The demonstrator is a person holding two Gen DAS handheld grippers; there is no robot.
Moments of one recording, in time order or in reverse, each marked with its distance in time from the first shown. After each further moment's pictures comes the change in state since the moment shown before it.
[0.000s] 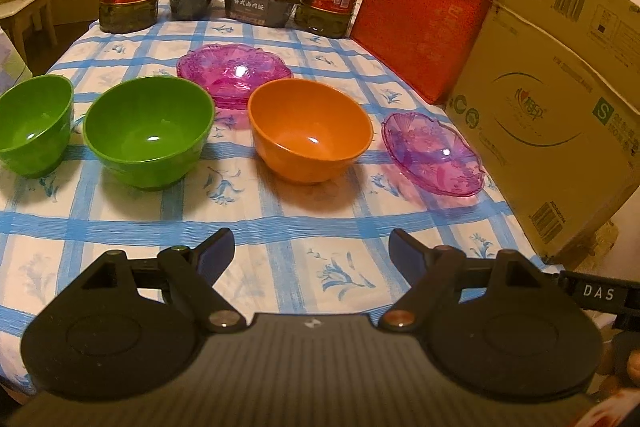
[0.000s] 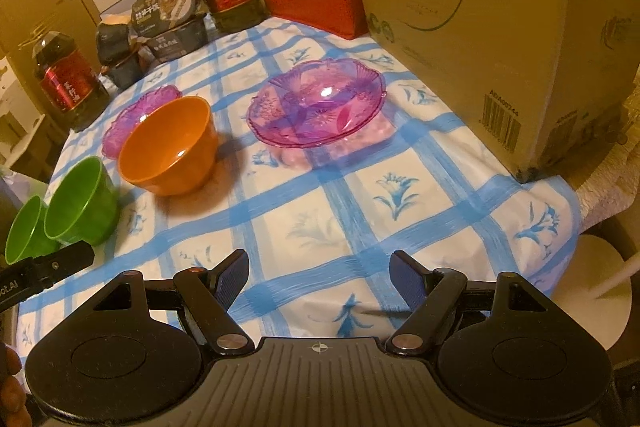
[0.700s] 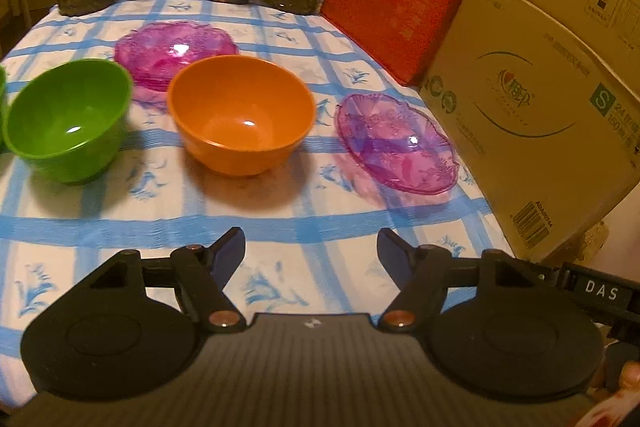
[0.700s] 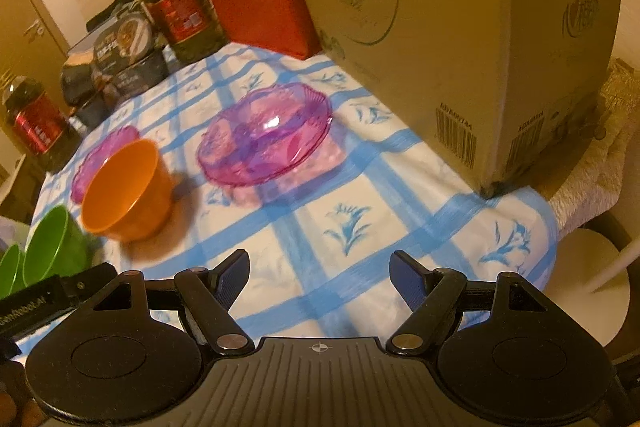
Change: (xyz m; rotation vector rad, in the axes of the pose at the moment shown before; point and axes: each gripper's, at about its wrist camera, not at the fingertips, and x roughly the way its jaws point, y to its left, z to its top) left arm 0.057 -0.054 0.007 -0.008 0.060 -0.052; right arm 0.014 -0.048 0.027 0.101 -0.053 -0.030
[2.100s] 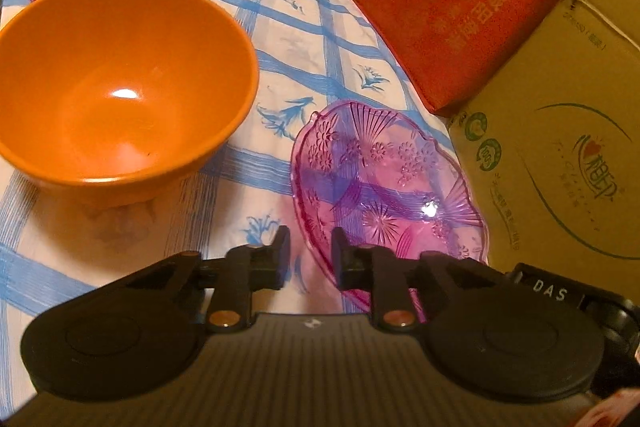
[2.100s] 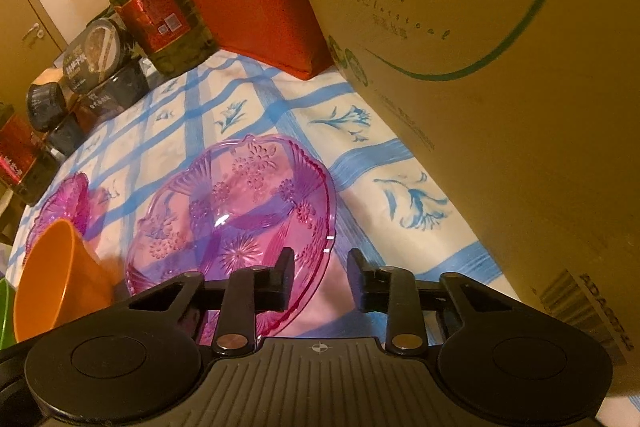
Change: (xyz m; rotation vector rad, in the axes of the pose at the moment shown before) left arm 0.165 -0.030 0.038 -0.276 0.005 -0.011; right arm 0.166 -0.026 0.099 -0.024 0.017 0.070
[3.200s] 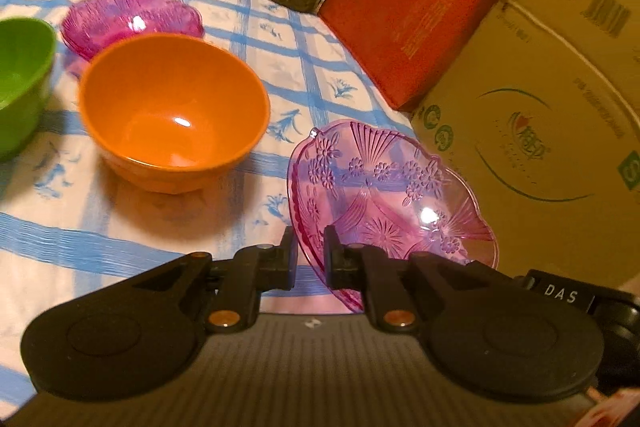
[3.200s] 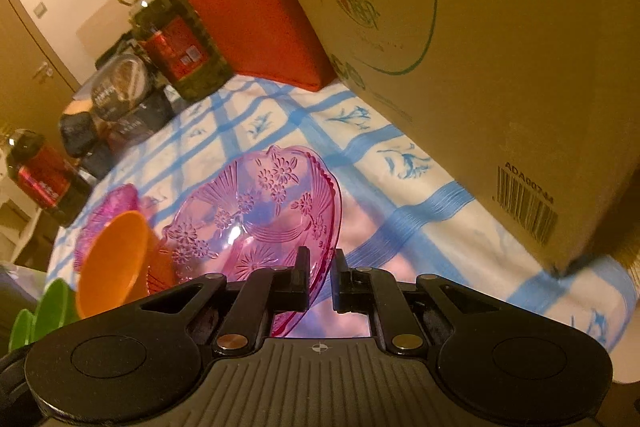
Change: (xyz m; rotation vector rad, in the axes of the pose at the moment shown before) left arm -0.096 0.012 -0.014 0.109 -0.032 -0.059; right arm -0.101 0.023 -0.051 0.092 -0.084 0.048
